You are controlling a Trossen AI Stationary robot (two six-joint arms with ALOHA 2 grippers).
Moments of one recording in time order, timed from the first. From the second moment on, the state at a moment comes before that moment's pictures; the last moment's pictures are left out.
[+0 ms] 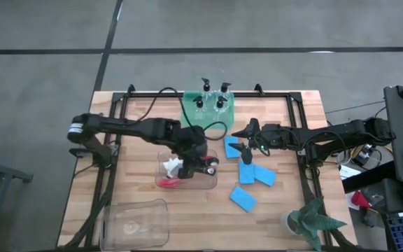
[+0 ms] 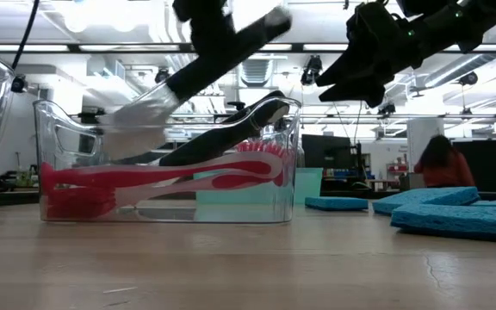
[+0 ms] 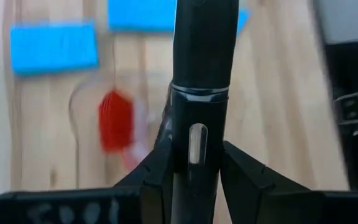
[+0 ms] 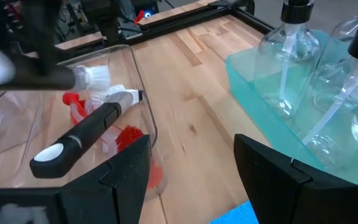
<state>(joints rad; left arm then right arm) -0.04 1.65 1.55 -0.87 0.19 -0.05 -0.03 1.12 0.56 0.15 0.18 0.31</state>
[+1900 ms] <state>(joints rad) -0.03 0.83 0.73 -0.43 -0.11 -0.03 0.00 1.12 0.55 0.16 0.18 0.34</state>
